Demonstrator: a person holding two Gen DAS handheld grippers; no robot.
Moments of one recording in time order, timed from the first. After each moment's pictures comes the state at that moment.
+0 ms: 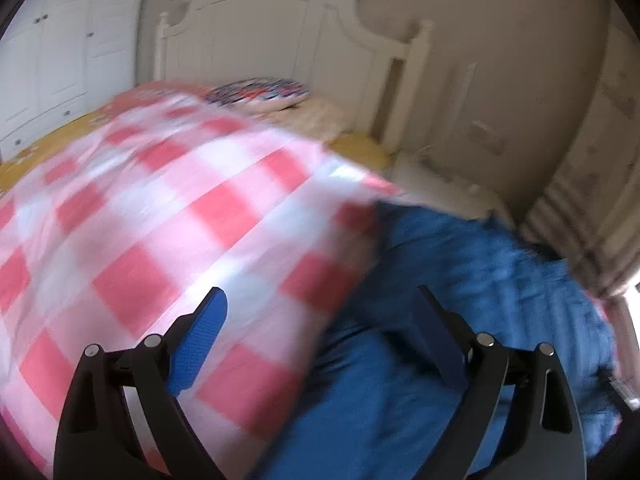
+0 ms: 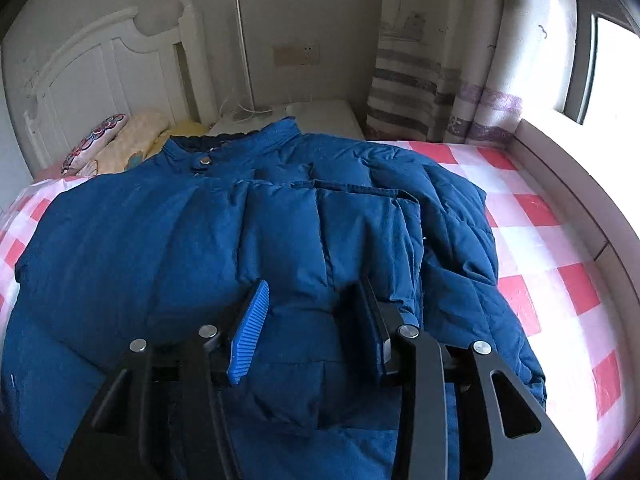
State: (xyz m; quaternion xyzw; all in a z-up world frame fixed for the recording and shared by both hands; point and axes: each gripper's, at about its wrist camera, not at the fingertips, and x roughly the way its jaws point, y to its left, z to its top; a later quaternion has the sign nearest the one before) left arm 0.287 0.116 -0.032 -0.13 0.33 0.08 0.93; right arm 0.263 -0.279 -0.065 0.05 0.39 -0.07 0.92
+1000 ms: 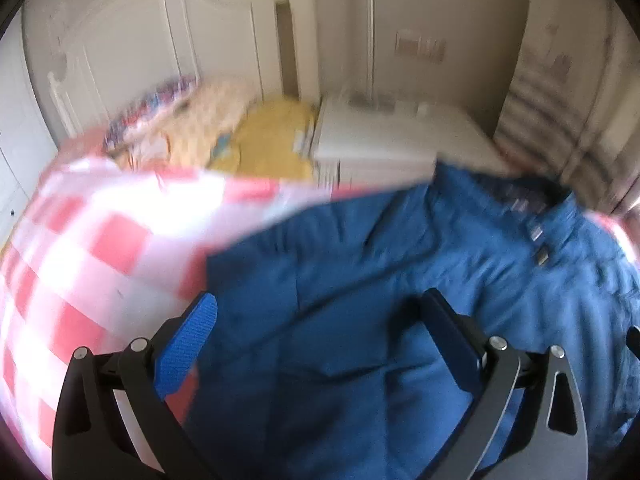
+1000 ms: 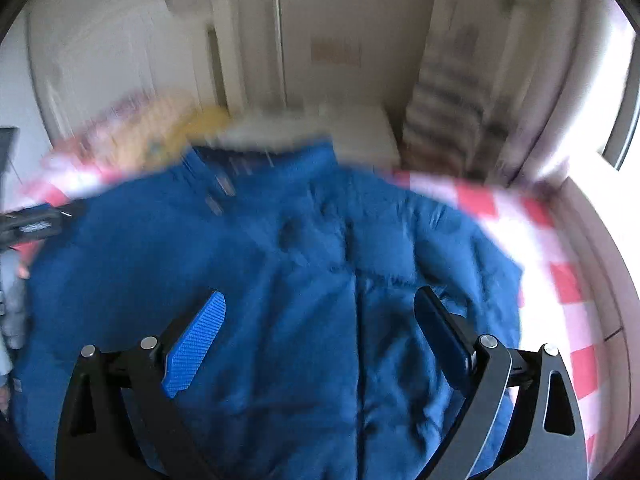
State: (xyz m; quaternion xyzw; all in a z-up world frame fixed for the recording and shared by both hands) left arm 0.444 0.008 -0.063 0.03 0.43 0.00 0.90; right arm 0.335 -0.268 -0.057 0.00 0.44 -0.01 0.90
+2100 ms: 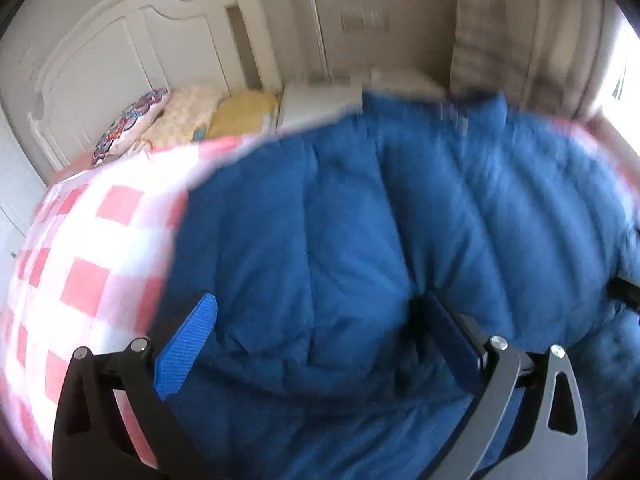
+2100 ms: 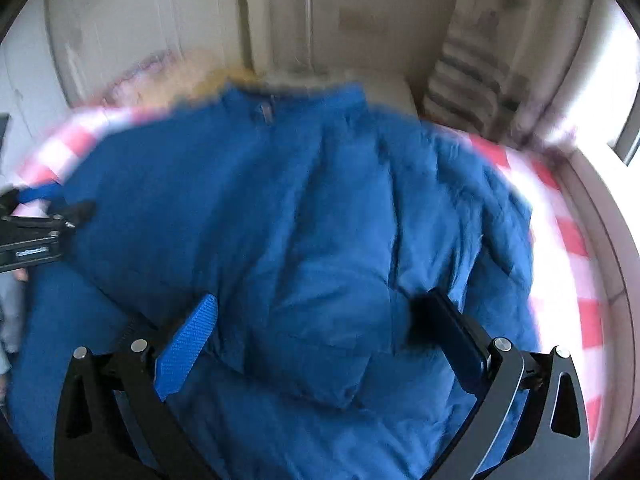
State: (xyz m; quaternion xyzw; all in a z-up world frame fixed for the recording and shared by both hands) left arm 0.346 -0.025 -0.076 0.12 0.43 -0.04 0.89; right arm 0.268 -0.246 -0.066 -0.03 0.45 0.01 0.89
